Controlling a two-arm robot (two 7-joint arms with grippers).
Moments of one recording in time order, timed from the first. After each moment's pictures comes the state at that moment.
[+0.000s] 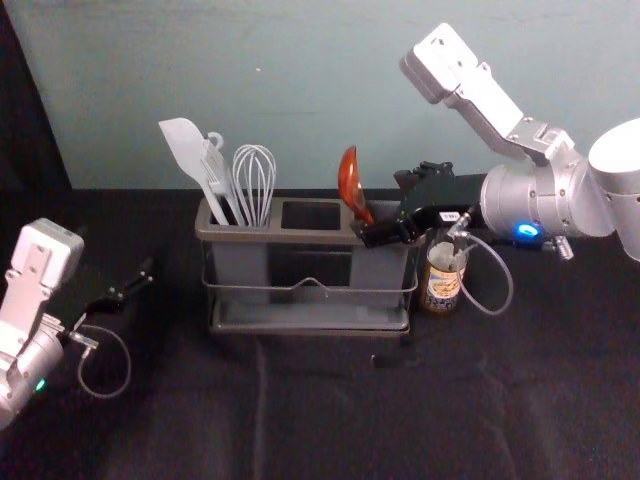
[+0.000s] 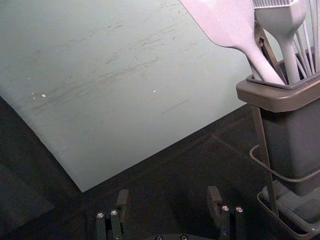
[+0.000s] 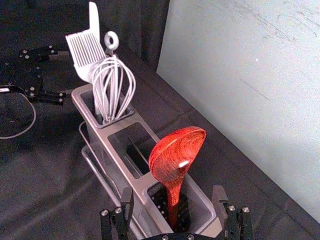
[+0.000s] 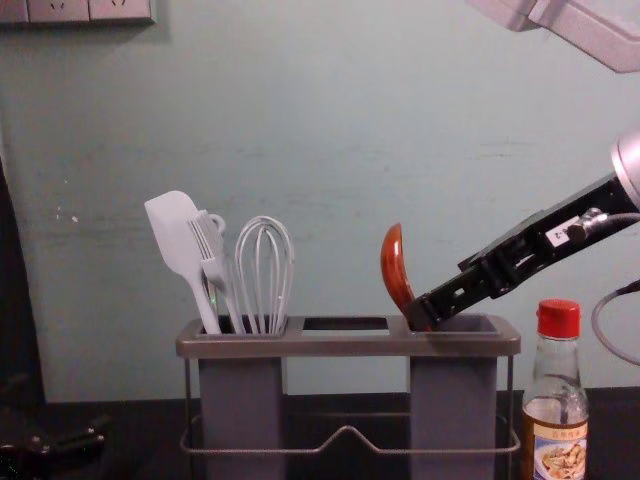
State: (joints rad) left arm -0.20 0.60 0.45 -1.41 -0.25 -0.12 0.03; right arm 0.62 0.50 -0.52 -1.69 0.19 0.83 0.55
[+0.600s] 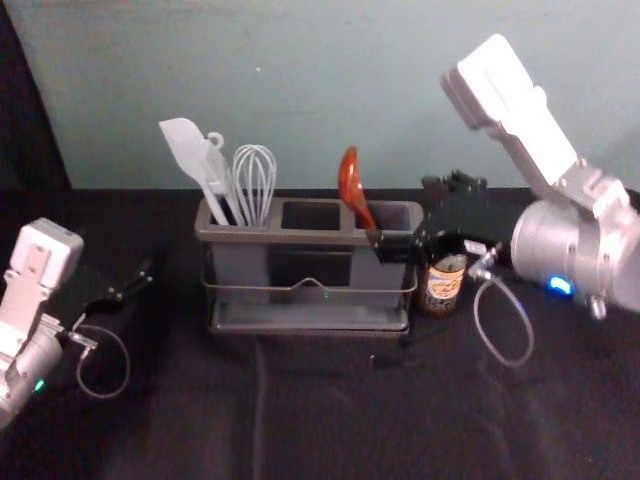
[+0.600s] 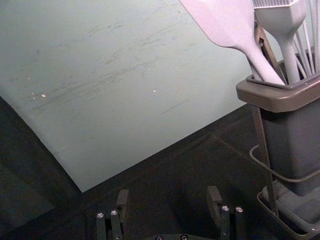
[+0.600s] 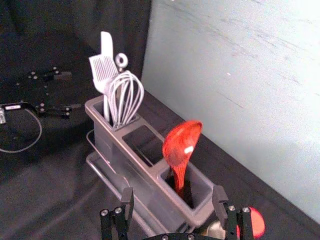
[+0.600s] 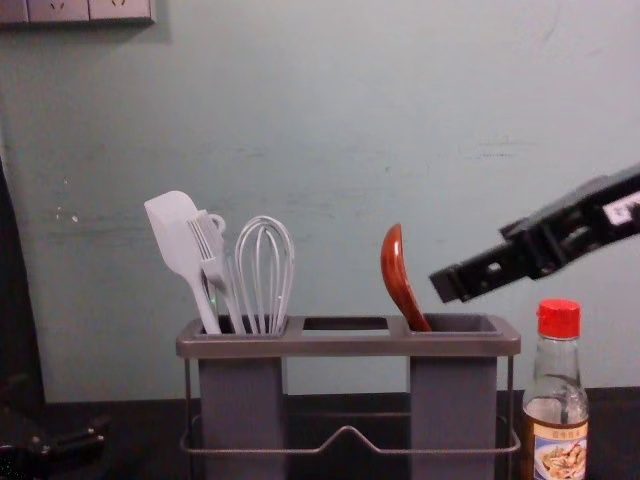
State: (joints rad) left arm -0.20 0.60 0.45 -1.41 -0.25 -0.12 0.03; right arm 0.38 0.51 -0.38 -2.00 0.18 0.87 0.38
